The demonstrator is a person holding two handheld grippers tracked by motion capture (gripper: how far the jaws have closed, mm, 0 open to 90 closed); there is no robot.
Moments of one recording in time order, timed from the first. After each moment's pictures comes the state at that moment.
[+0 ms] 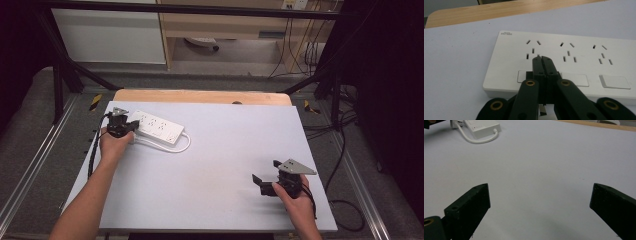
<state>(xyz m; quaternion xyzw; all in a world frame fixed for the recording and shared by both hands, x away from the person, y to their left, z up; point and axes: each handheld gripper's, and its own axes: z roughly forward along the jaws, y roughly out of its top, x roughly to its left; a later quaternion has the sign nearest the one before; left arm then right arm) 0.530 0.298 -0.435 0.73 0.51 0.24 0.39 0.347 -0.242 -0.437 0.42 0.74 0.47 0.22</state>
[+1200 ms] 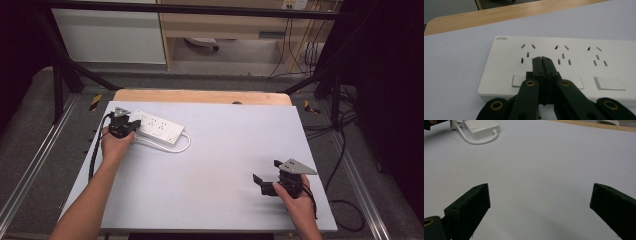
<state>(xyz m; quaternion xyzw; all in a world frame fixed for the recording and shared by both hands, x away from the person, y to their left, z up) 0.529 0.291 -0.435 0.74 0.49 0.25 0.39 0.347 -0.244 -0.436 0.42 0.74 0.47 0.22</state>
